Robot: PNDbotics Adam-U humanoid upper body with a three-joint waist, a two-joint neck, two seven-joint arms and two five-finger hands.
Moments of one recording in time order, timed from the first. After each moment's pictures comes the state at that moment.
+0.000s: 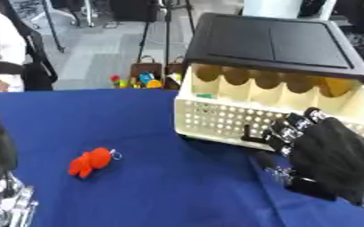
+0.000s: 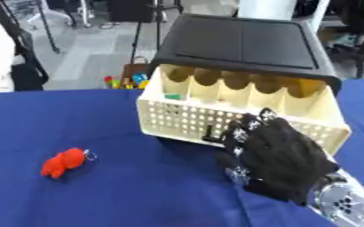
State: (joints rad) left arm -0.51 0.11 -0.08 -1.99 -0.25 -0.45 0.43; right arm -0.56 -0.97 0.56 -1.99 1.48 0.11 -0.04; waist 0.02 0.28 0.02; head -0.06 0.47
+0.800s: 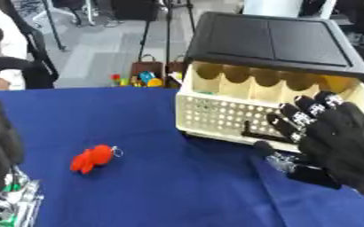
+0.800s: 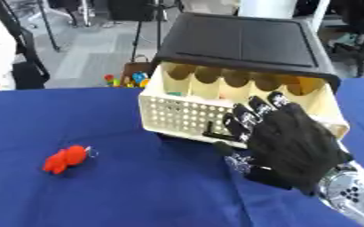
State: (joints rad) left arm -0.50 0.11 -0.08 -1.99 -0.25 -0.44 0.43; right arm -0.59 -0.97 0.55 -1.99 1.44 0.14 -0.15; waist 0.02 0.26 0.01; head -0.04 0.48
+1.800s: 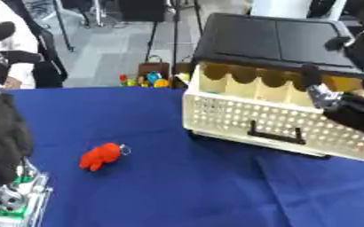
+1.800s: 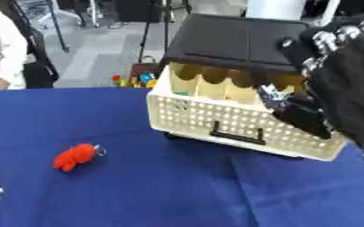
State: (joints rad) left arm -0.51 0.12 -0.07 -1.99 -0.25 -0.43 0.43; right arm -0.63 -1.00 0.29 -1.99 1.20 0.32 -0.41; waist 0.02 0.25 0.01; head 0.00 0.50
